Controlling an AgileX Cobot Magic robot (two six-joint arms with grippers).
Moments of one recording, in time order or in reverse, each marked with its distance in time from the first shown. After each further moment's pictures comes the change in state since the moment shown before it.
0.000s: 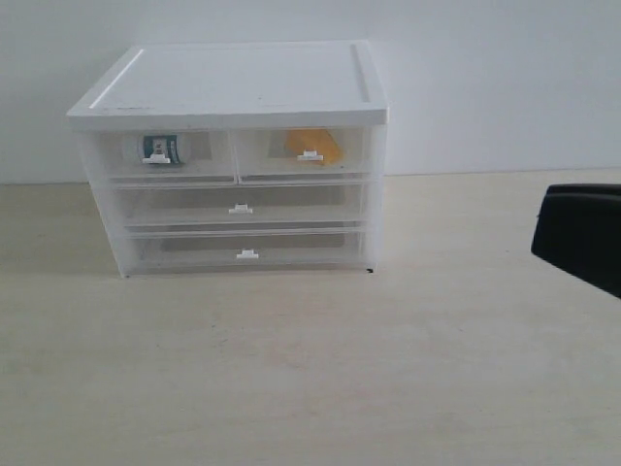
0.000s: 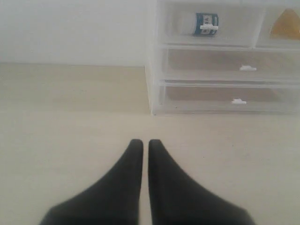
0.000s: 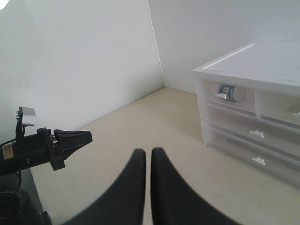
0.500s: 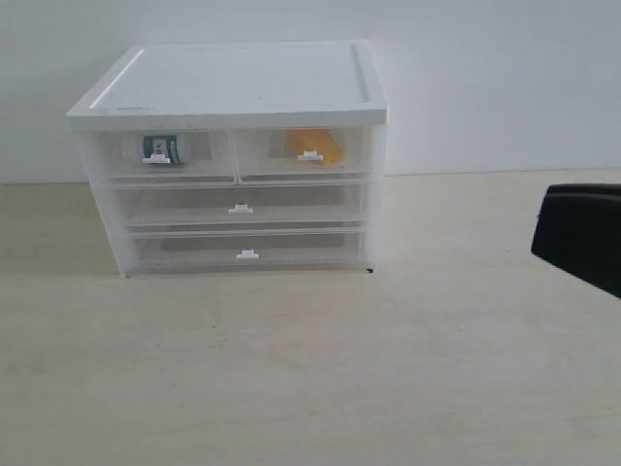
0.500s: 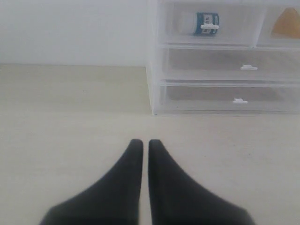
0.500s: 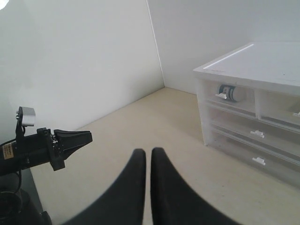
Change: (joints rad) left arm 0.000 0.000 0.000 0.009 0.000 0.000; right arm 0.000 0.000 0.000 0.000 0.000 0.000
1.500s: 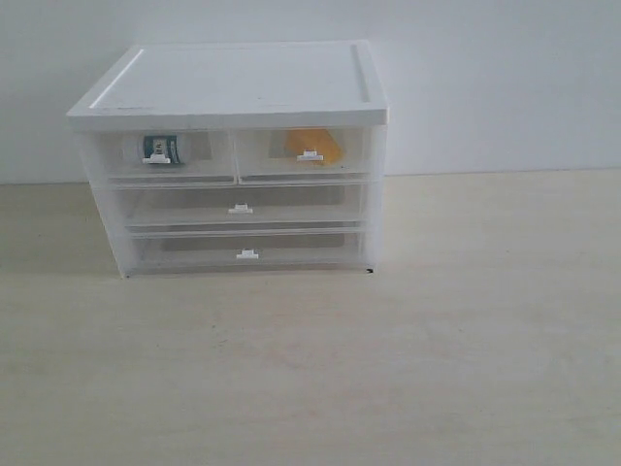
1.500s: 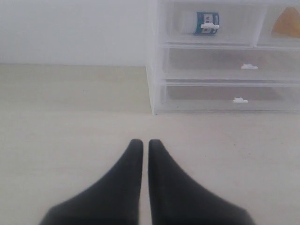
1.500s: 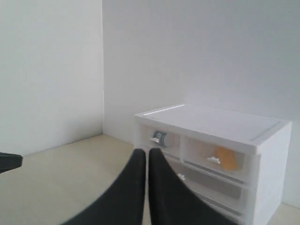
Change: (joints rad) left arm 0.000 0.000 0.000 0.002 0.002 0.000; right arm 0.027 -0.404 0.214 0.002 0.274 -0.170
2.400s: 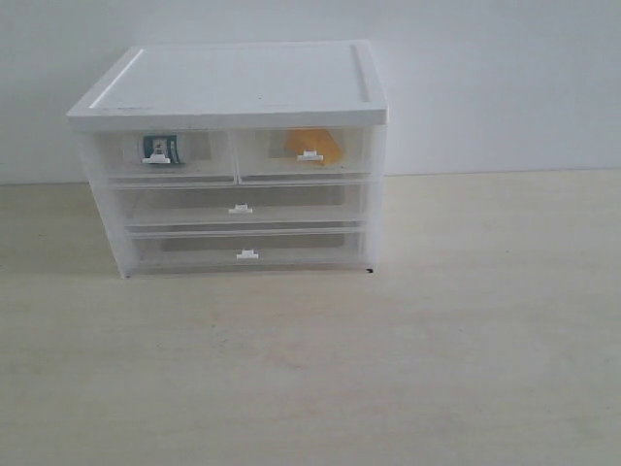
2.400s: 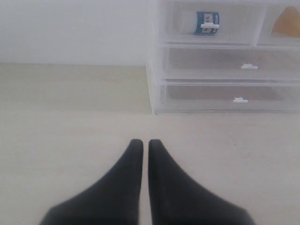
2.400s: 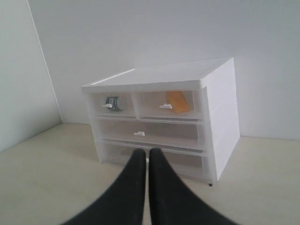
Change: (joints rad) left arm 0.000 0.000 0.000 0.000 0.002 0.000; right arm 0.000 -0.081 0.221 0.000 0.204 0.120
